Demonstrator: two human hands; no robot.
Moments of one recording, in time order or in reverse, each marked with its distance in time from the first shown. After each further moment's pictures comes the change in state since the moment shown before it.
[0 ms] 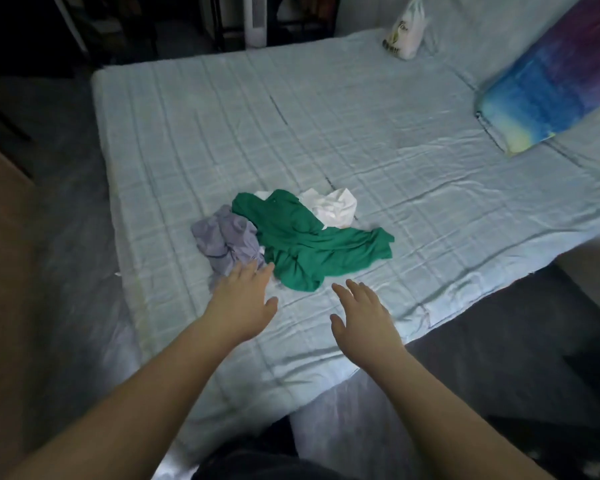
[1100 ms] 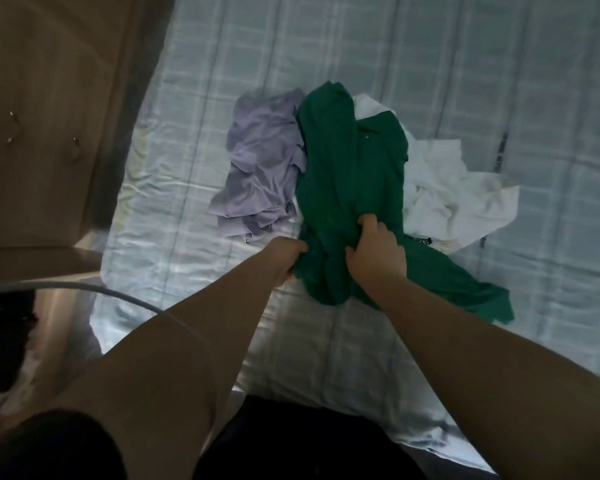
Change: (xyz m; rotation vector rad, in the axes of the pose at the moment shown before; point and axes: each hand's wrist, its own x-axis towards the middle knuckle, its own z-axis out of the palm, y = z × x) left_hand 0.303 0.004 0.175 -1.779 0.042 -1.329; right_hand 0.422 0.079 0.126 -0.085 -0.463 -0.293
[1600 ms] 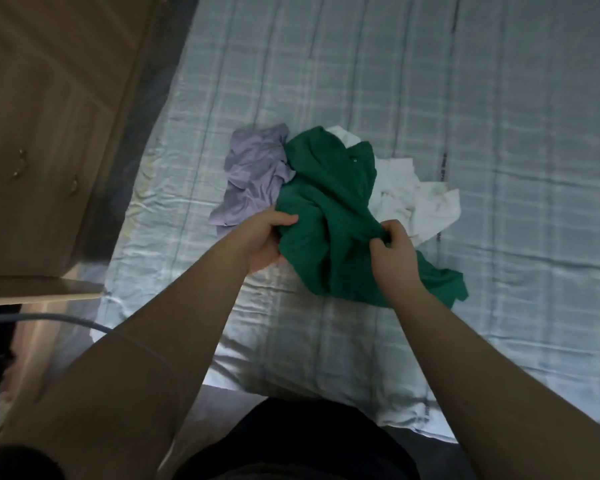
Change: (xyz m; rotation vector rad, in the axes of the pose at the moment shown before) left_hand -0.116 0.030 -0.027 -0.203 -0.511 0.291; right_hand -0.107 0.014 -0.065 0.736 0.283 0.067
